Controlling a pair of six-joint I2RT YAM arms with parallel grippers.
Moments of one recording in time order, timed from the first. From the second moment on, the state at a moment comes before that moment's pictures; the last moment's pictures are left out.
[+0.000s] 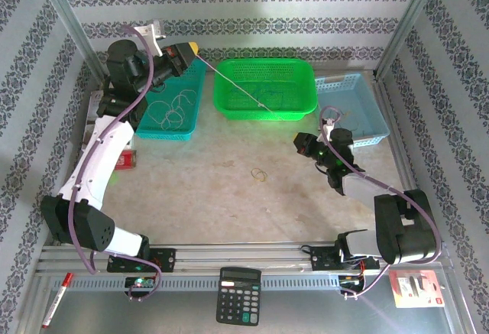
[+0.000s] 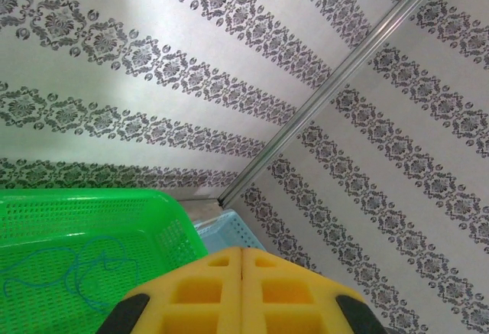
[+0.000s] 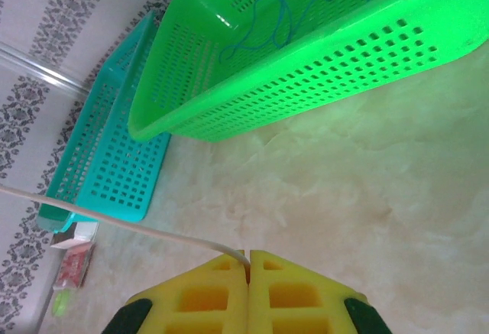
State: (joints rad) left arm -0.15 1.44 1.51 -0.05 0.55 -0.66; right arm 0.13 1.34 0.46 0.49 -0.46 0.71
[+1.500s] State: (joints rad) left arm -0.03 1.55 1.73 -0.34 0.12 -0.18; right arm 0.43 1.29 0.66 0.14 -0.40 0.61
